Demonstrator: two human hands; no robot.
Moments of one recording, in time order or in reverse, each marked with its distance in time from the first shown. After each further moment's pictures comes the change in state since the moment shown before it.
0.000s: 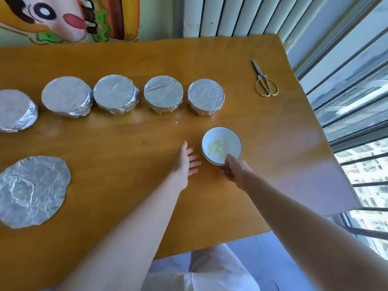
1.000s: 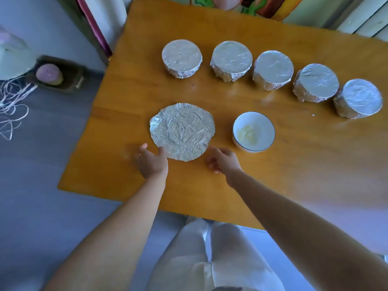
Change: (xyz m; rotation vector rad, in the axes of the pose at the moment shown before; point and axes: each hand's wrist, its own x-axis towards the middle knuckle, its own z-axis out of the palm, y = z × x) left_hand -0.077 -0.056 -0.432 0.212 0.970 0.170; right_hand -0.133 0.086 0.371 -0.287 -0.303 -0.197
